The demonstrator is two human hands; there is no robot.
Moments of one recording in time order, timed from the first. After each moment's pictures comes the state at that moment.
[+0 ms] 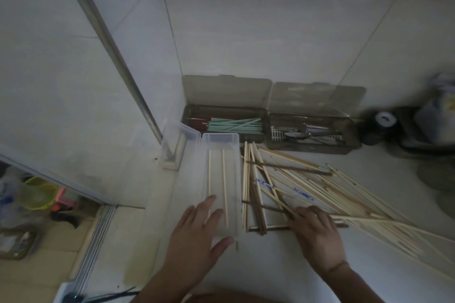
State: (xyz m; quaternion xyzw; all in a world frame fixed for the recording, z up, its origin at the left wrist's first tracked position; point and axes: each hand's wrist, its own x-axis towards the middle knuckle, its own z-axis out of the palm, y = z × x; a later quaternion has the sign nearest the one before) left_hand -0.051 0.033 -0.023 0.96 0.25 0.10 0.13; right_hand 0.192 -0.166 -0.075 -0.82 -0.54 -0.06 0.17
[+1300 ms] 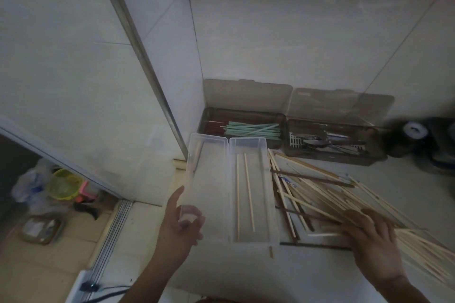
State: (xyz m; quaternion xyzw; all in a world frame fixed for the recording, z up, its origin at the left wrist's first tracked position) left_hand -0.075 0.063 -0.011 0.61 0.49 0.24 0.57; right_hand 0.253 -0.198 -0.071 -0.85 -0.51 -0.11 0.10
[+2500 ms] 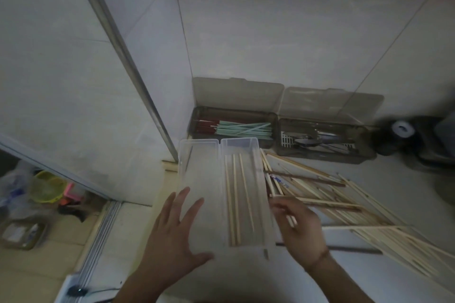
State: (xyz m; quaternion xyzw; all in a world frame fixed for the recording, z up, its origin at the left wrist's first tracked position) left_hand -0.079 0.070 -0.022 0.92 0.35 0.01 0.15; right_hand 0.158 -0.084 -0.002 -0.77 -0.42 0.15 0.46
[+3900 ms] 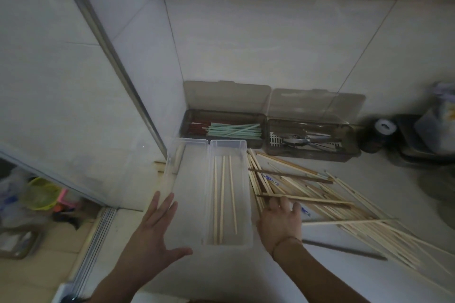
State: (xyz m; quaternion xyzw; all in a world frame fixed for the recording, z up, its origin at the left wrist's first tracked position) left_hand -0.101 0.080 -0.020 0.92 0.35 0.03 0.19; right_hand 0.152 -0.069 -0.029 -0.86 -0.46 0.11 -0.19
